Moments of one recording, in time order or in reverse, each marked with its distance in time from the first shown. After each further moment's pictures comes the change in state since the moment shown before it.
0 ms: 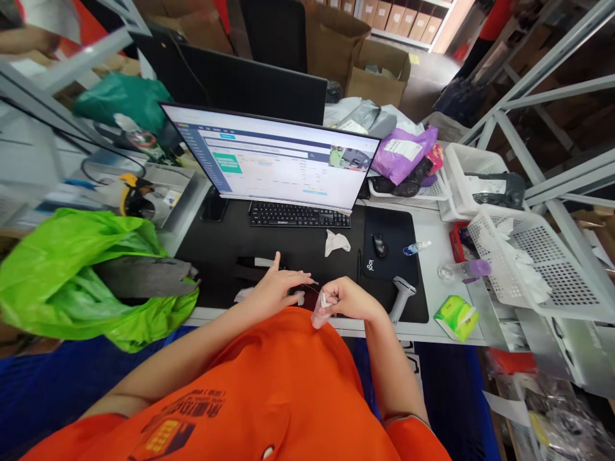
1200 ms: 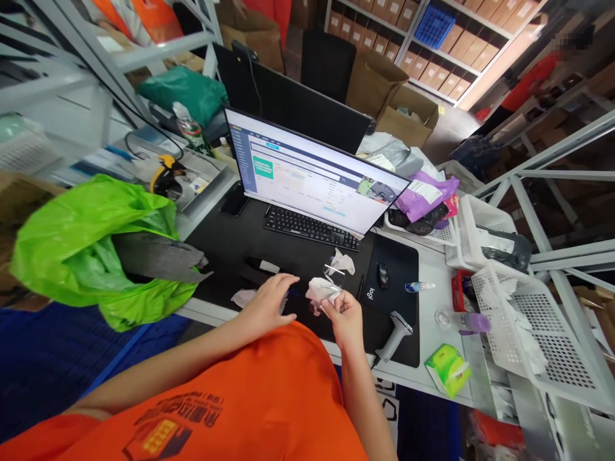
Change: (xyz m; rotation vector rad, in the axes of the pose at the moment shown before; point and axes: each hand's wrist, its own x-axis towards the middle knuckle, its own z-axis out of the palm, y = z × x) left_hand -0.032 -0.014 0.018 -0.011 0.327 -0.301; right_hand 0.030 0.024 0.045 0.368 0.562 -0.153
